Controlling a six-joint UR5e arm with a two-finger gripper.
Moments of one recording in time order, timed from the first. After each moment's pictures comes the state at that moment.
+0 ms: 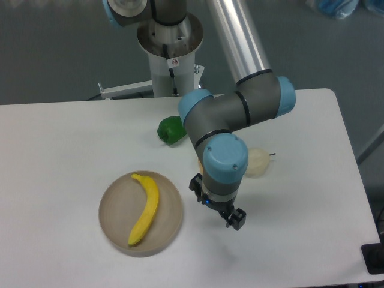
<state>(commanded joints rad) 2.14 -2.16 -1.36 -1.18 1.57 1.10</state>
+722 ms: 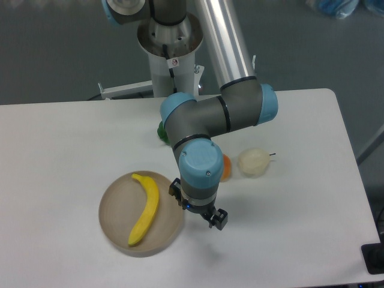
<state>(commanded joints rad) 2.10 -2.17 -1.37 -1.18 1.56 0.82</state>
